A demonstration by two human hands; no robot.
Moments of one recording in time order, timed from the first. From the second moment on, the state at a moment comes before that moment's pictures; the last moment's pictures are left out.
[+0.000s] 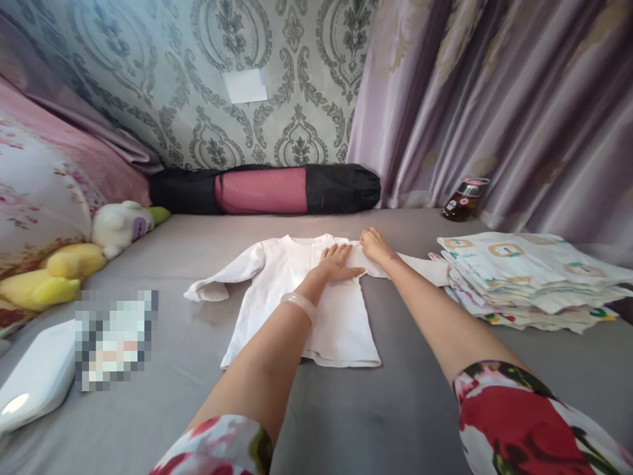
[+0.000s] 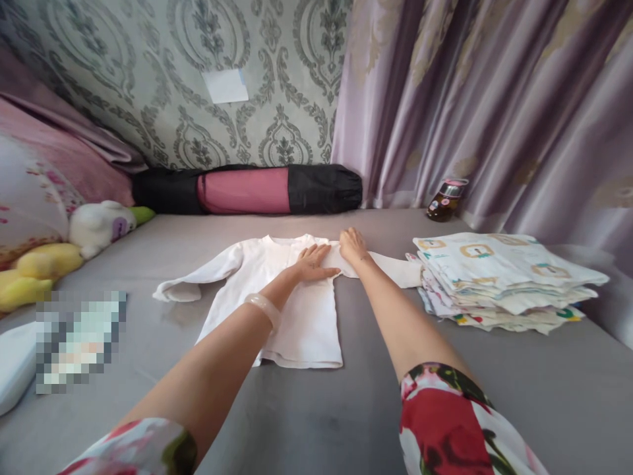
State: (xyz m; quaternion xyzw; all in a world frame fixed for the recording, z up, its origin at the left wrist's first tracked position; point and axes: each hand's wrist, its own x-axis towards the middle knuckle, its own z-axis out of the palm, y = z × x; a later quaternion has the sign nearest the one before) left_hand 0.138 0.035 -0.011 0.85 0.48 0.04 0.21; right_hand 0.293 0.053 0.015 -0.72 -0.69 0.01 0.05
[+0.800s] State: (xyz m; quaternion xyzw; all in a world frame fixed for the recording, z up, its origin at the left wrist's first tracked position) left_hand 0.139 0.036 -0.007 0.85 0.49 0.00 0.21; right_hand 0.338 -0.030 -0.015 -0.72 -0.69 0.04 0.04
